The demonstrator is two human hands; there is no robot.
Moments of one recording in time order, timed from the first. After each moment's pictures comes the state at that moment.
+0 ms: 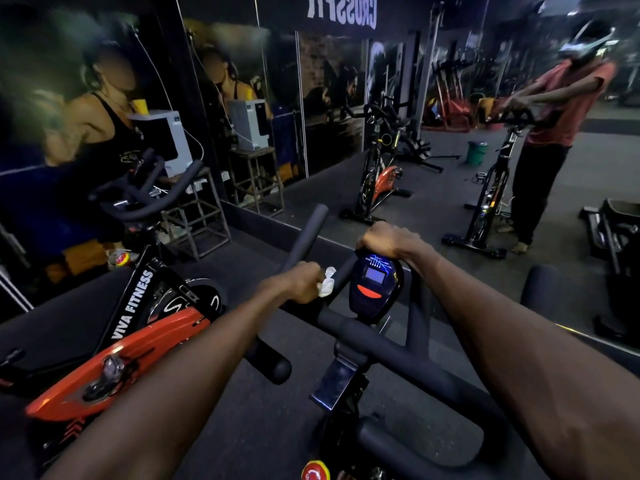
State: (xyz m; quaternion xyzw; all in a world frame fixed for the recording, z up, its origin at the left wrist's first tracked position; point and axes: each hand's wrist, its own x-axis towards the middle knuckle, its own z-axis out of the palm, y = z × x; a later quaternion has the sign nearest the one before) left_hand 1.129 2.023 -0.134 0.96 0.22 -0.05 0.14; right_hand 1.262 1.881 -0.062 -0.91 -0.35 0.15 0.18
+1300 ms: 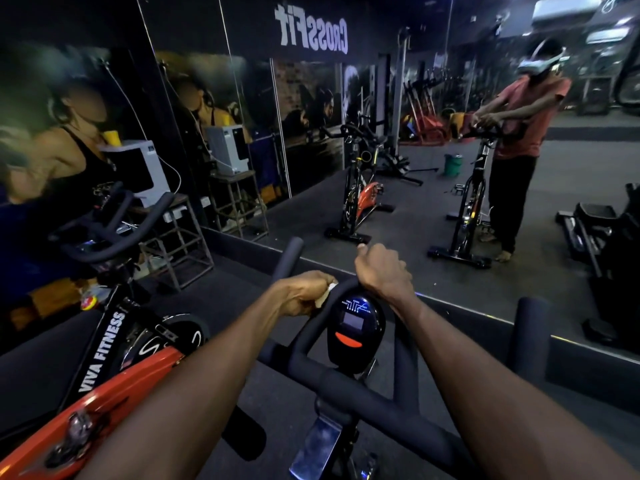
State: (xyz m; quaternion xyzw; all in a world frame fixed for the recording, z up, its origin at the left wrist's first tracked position) left_hand 1.211 2.022 -0.115 0.78 0.29 -0.07 0.56; right_hand 1.283 1.881 -0.080 -0.90 -0.20 0.07 0.37
